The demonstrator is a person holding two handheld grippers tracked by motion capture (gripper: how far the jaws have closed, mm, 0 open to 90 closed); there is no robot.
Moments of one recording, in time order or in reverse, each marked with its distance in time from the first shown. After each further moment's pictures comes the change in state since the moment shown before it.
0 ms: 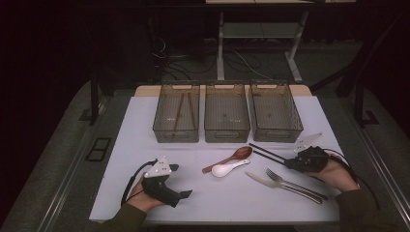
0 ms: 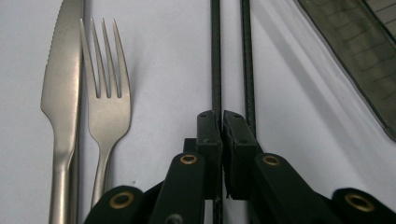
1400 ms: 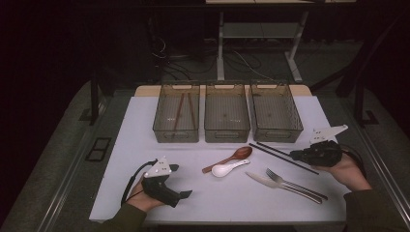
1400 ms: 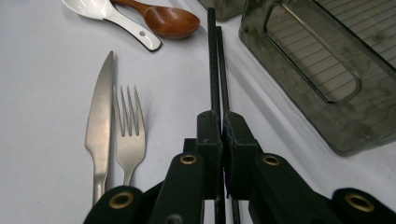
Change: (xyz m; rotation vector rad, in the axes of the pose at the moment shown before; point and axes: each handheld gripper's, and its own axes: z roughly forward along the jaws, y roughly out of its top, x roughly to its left) left arm 0.001 -0.001 0.000 0.002 -0.005 0.002; right arm -0.009 -0.001 -0.040 -0.187 0.021 0.065
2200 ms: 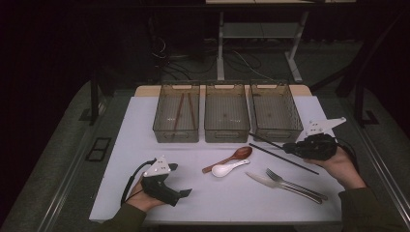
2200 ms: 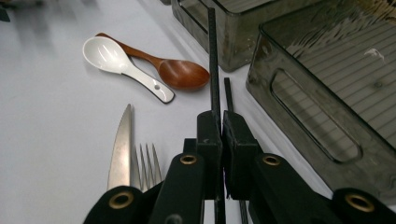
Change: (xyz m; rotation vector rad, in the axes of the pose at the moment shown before) left arm 0.001 0.000 -0.001 -0.008 0.018 -0.019; right arm 0.007 0.031 -0.001 -0.086 0.019 0.021
